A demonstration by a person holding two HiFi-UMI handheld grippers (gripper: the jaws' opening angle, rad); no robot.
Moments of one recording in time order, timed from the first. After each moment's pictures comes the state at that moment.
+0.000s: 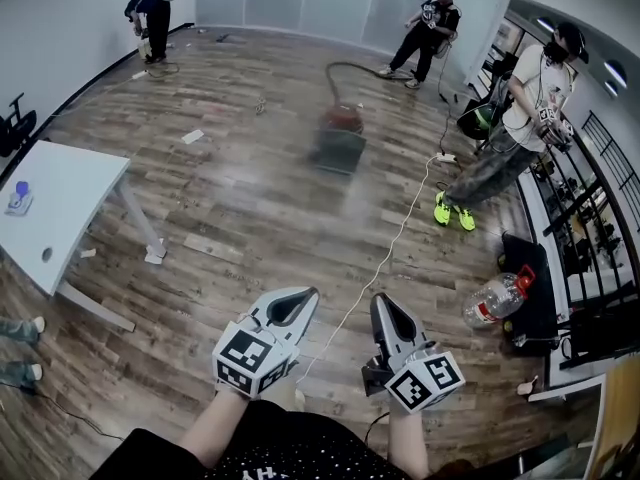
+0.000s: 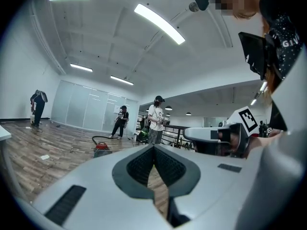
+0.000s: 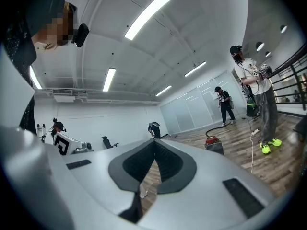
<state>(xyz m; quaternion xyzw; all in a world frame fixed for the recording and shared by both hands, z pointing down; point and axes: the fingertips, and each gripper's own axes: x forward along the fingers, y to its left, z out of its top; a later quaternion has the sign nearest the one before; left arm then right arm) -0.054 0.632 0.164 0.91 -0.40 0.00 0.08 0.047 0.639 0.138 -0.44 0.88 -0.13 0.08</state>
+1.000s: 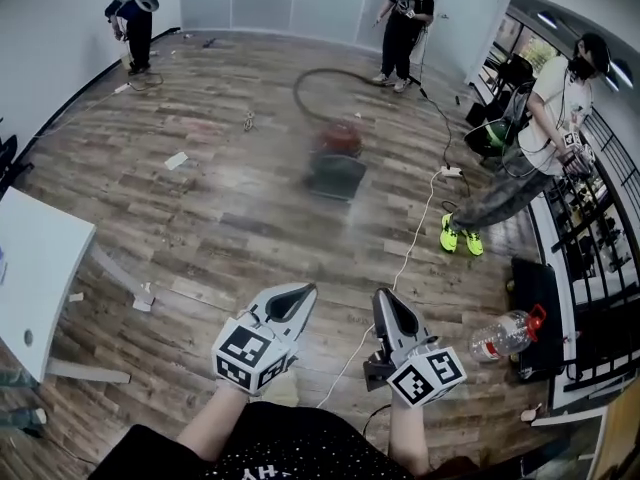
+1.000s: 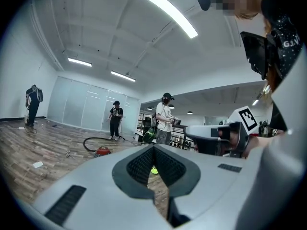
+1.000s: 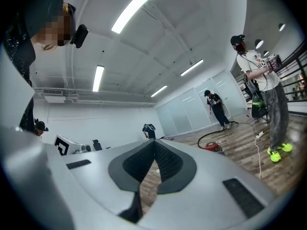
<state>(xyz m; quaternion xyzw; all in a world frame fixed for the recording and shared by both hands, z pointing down) -0.071 0.336 0.164 0.92 -0.39 0.01 0.09 0.036 0.345 0.133 -0.45 0.88 -0.13 0.09</state>
